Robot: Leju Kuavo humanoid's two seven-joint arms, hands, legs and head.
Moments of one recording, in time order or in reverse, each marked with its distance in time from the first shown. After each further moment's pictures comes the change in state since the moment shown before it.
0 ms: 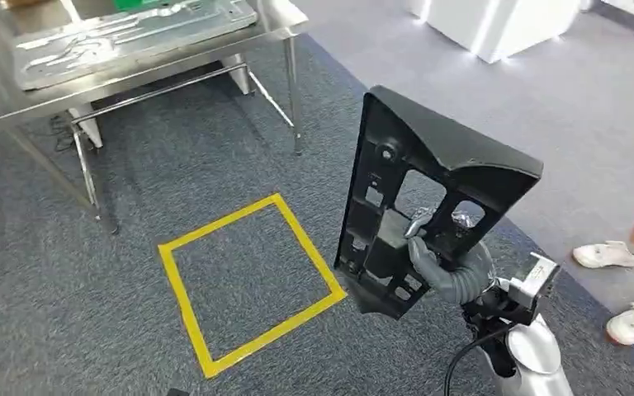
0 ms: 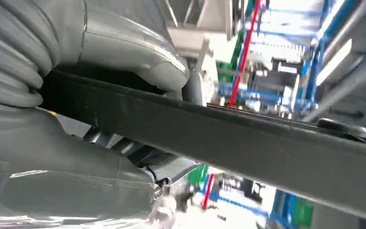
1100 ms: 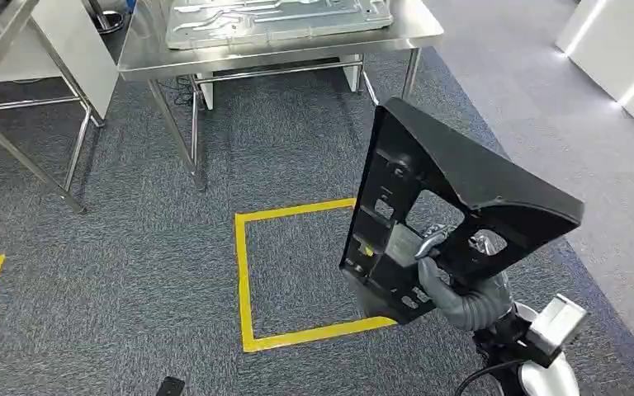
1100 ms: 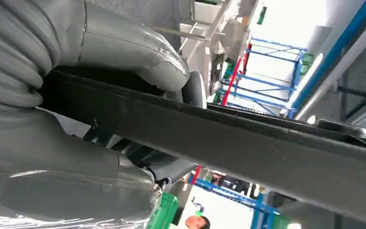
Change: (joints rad) left arm -0.024 0.037 0.022 0.000 -0.011 0.006 -0.216; right arm 0.114 -0.009 -0.008 -0.188 0.060 -0.077 -0.005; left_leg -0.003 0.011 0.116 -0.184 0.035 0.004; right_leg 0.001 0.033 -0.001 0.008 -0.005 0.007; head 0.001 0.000
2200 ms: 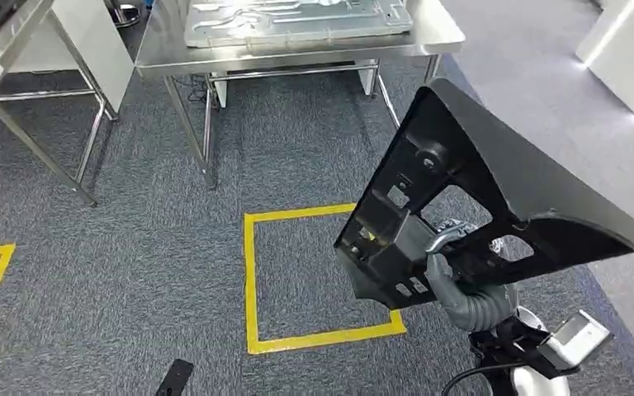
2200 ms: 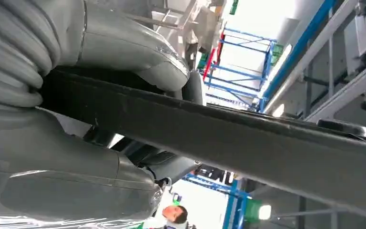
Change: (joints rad) left arm -0.047 -0.010 -0.041 0.000 -0.008 -0.042 0.058; right arm 0.011 0.075 -0.019 -0.007 0.035 -0.024 -0.082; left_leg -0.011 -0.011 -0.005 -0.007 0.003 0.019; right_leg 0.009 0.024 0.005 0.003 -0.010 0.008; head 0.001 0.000
